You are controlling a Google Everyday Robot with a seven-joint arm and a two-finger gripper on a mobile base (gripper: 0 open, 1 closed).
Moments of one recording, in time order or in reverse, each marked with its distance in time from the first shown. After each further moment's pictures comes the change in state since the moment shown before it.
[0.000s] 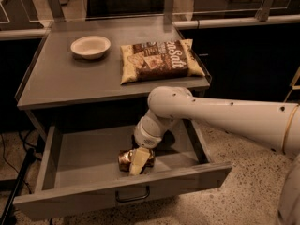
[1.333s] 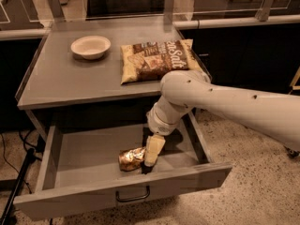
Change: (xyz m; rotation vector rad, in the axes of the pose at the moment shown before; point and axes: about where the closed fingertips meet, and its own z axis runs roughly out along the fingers) arm 0.024 -0.022 -0.066 0.115 0.087 -0.036
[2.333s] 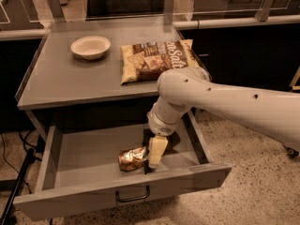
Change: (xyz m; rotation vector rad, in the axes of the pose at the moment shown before) arm 0.005 0.008 -0.014 0.004 0.074 -0.053
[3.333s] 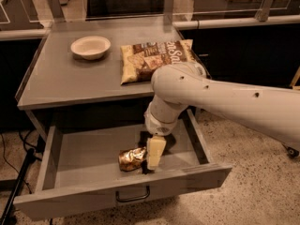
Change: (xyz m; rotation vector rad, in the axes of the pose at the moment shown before) arm -0.016 0.014 -0.016 -0.014 0.026 -0.037
